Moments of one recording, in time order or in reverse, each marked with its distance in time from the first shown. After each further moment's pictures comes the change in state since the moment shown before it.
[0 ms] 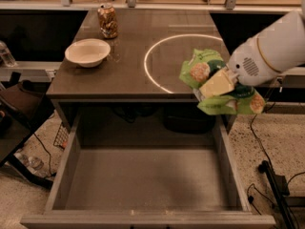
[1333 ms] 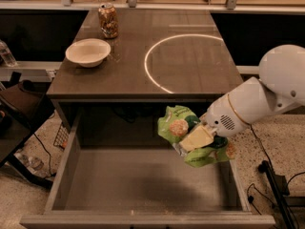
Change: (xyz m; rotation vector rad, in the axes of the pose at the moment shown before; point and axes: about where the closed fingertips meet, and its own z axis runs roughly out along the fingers) arm 0.085 0.074 0.092 -0.352 0.082 -0.083
